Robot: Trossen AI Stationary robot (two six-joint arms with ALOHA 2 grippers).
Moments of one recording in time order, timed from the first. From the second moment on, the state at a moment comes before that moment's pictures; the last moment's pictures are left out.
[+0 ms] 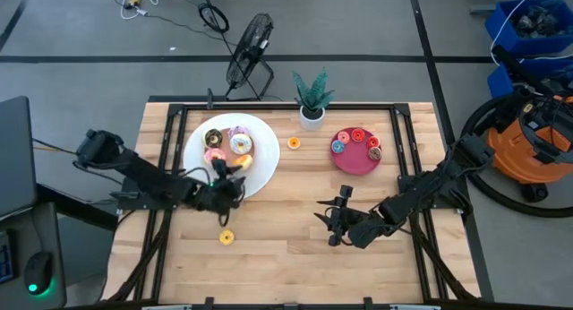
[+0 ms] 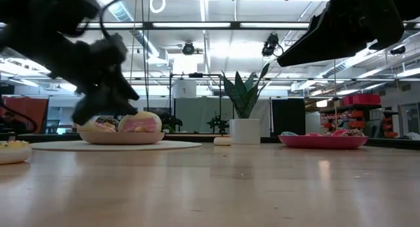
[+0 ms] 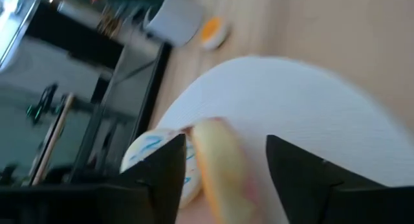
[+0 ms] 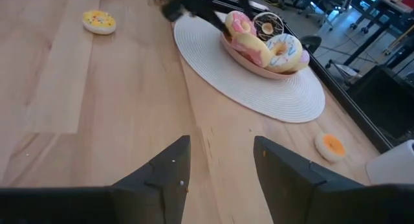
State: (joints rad) left arm -0.35 1.37 0.41 0.12 -1.01 0.14; right arm 0.60 1.53 0.71 0.13 0.87 0.17
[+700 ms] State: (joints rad) left arm -0.18 1.43 0.44 0.12 -0.96 0.04; right arm 0.60 1.53 0.71 0.11 0.87 0.17
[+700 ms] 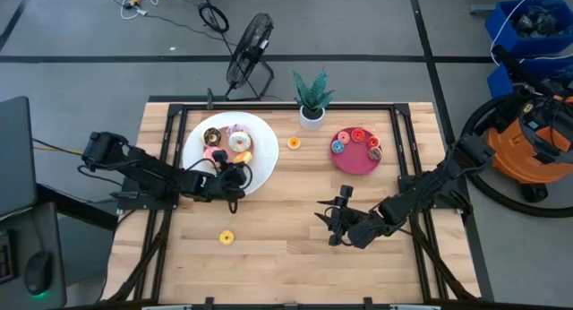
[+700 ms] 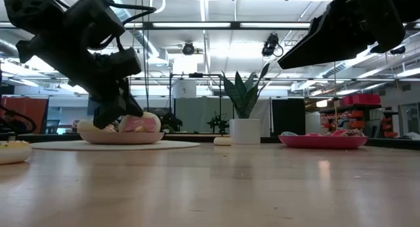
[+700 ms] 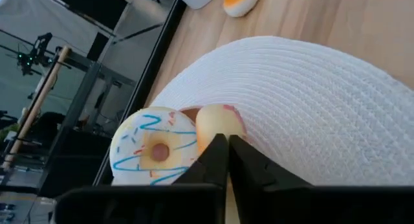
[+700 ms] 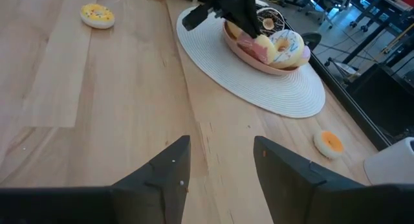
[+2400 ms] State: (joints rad) left arm 0.15 0.83 0.07 0.27 -0.62 -0.49; right arm 0.60 1.52 0.71 0.08 0.85 0.17
